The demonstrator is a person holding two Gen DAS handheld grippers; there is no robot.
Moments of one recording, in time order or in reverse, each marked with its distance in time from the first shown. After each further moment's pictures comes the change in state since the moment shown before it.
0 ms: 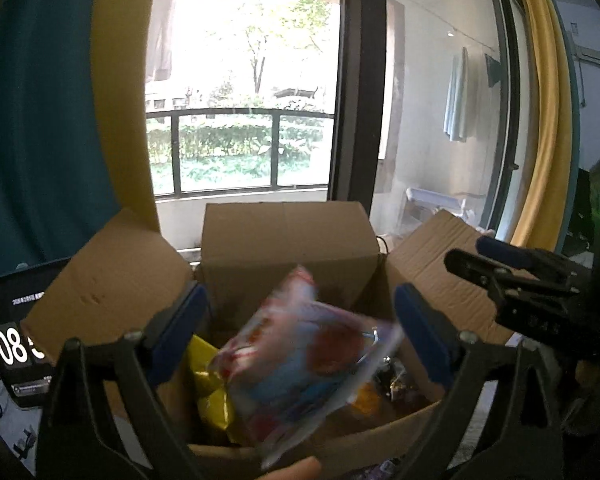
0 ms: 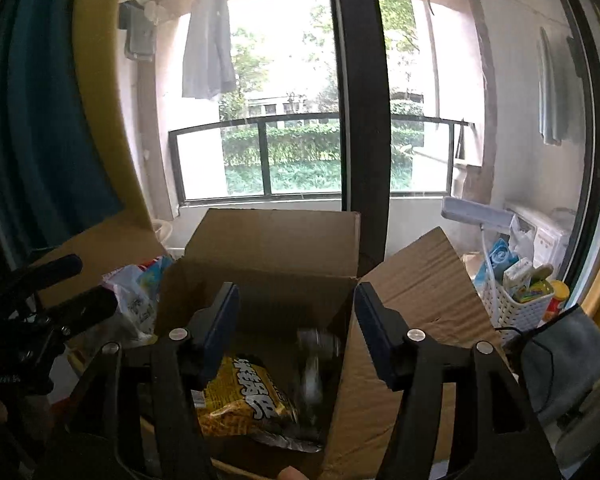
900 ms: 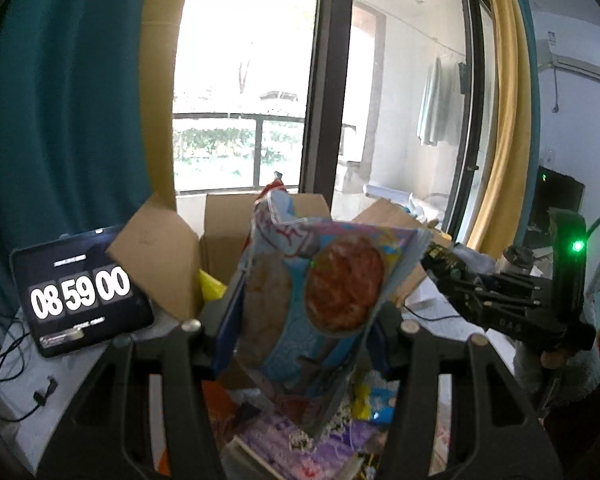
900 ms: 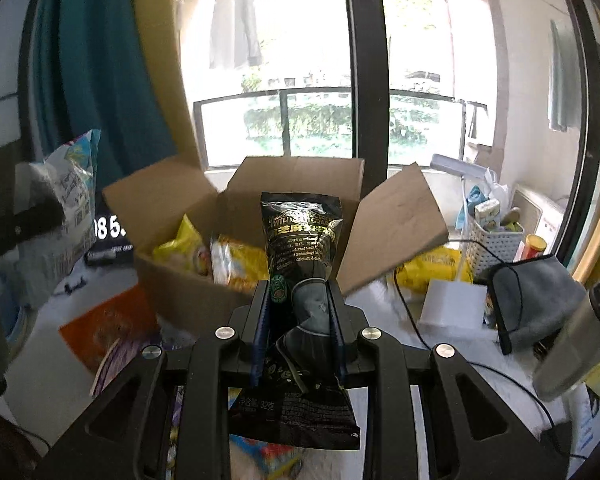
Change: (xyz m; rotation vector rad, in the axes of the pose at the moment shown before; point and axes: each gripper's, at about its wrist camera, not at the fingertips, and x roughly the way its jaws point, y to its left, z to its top) left arm -0.141 -0.014 -0.032 -0.001 -0.008 -0.079; right arm -0.113 0.003 -0.060 -0.024 0.103 0.067
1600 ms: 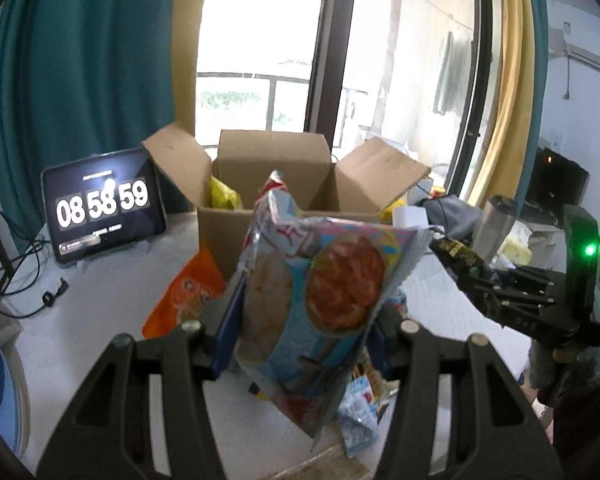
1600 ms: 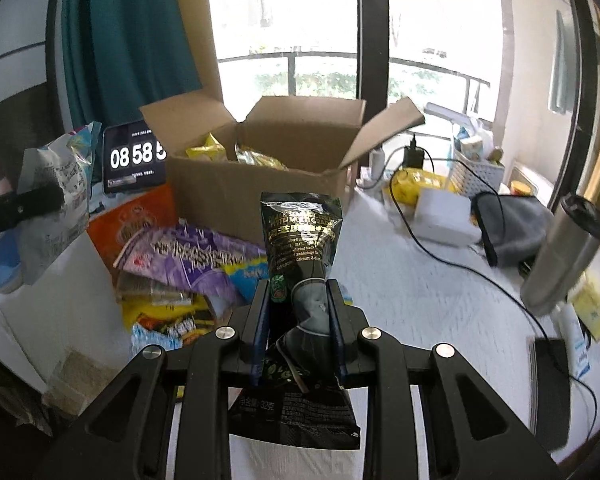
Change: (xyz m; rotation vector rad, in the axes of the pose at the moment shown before) left arm -0.076 -0.026 -0.082 -0.054 0.129 0.042; right arm -0.068 0.017 -0.093 -0.049 0.131 -0.001
